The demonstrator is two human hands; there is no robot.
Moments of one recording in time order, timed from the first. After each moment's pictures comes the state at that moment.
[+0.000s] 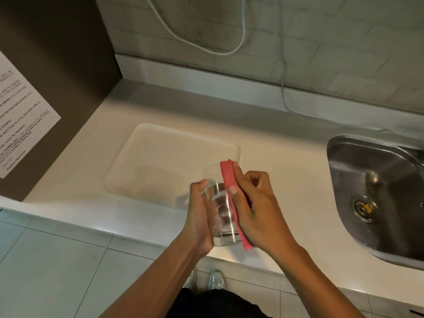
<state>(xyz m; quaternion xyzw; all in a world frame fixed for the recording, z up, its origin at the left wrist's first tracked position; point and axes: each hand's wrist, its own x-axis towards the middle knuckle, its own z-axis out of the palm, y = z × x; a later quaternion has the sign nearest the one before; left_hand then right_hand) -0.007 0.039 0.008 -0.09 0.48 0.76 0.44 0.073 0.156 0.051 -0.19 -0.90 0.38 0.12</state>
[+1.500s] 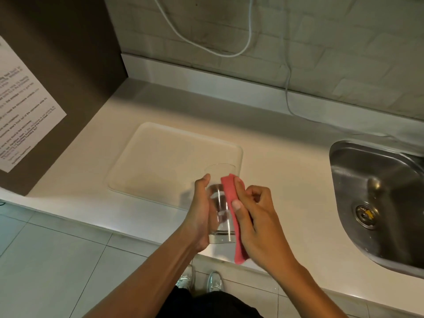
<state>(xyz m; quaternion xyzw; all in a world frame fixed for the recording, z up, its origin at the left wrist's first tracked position) -0.018 0.043 0.005 -0.11 0.53 0.72 0.43 0.092 0.143 0.042 -0.15 -0.89 0.41 0.14</state>
